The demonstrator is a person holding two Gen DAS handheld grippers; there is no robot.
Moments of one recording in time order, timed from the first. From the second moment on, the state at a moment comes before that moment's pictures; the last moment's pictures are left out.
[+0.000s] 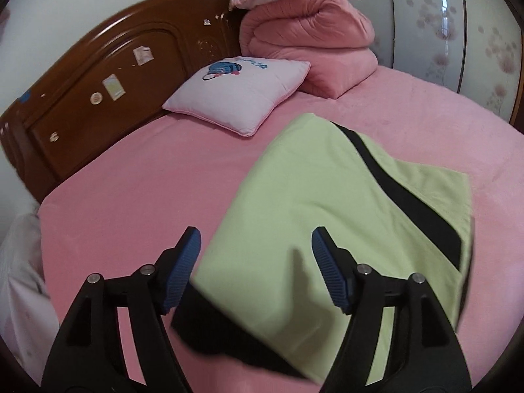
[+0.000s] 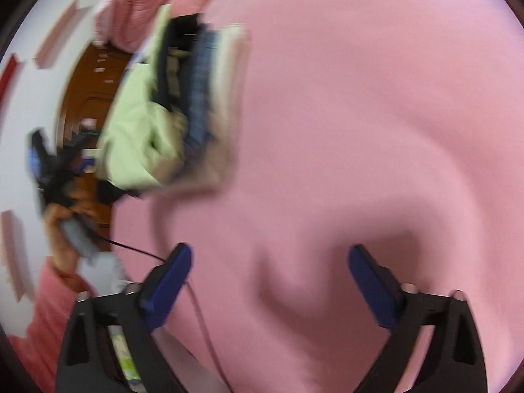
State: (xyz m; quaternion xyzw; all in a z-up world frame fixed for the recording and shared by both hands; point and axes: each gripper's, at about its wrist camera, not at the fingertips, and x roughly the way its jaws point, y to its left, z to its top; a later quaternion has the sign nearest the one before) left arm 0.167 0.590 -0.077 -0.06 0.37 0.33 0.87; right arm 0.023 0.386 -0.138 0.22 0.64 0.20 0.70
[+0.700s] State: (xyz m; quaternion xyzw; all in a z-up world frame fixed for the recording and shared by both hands) left arm -0.134 0.085 -0.054 -0.02 0.60 0.11 0.79; right arm -0.287 0.004 -0.051 0.15 0.67 0.02 0.72
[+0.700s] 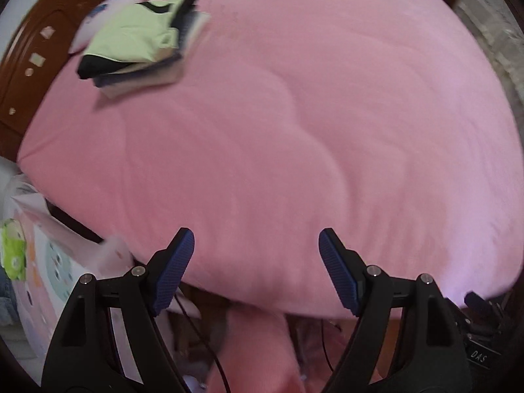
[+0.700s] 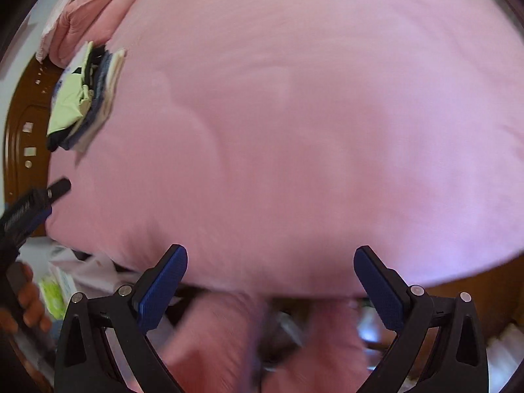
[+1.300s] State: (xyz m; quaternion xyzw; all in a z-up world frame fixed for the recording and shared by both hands) left arm -0.166 -0.026 0.107 -0.04 0.54 -0.02 0.84; right arm -0.388 -0.097 0.162 0.13 0.59 -0.02 0.80
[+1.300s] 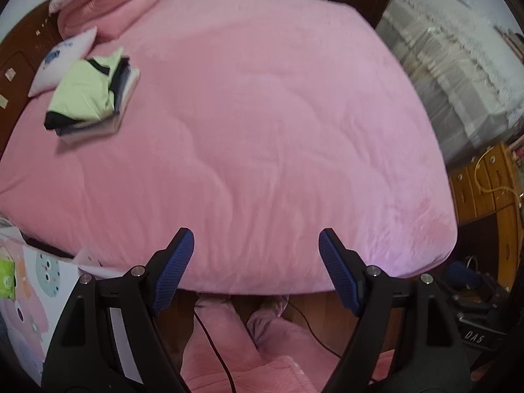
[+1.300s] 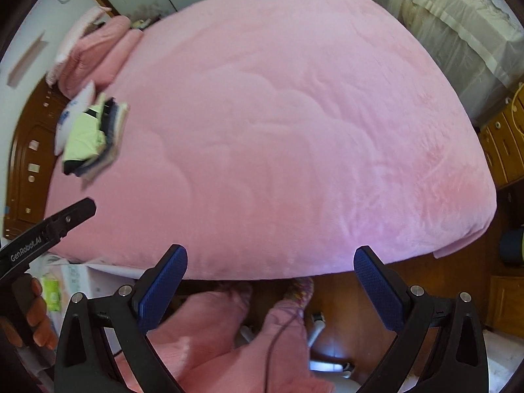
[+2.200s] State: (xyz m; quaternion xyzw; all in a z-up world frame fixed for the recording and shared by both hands) left arm -0.218 -0.033 0.098 -0.01 0.52 0.01 0.85; right arm -0.390 -0.014 0.269 0.07 0.53 -0.01 0.84
